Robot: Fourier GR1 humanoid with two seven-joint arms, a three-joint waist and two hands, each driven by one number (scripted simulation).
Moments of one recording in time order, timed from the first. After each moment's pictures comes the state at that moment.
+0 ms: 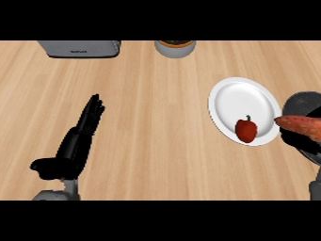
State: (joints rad) left arm -0.03 0.05 -0.13 -1.57 0.01 0.03 -0.10; right arm -0.08 -0.18 -0.25 -1.59 0.96 -0.38 0.26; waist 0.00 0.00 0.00
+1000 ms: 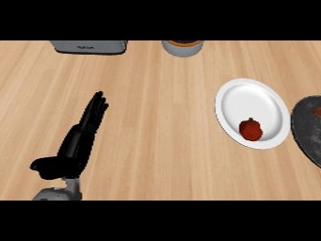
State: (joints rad) left arm -0.05 0.04 -0.14 -1.60 0.00 0.01 -0.08; right arm -0.46 -0.55 -0.52 -0.59 0.69 -0.47 -0.17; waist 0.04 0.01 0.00
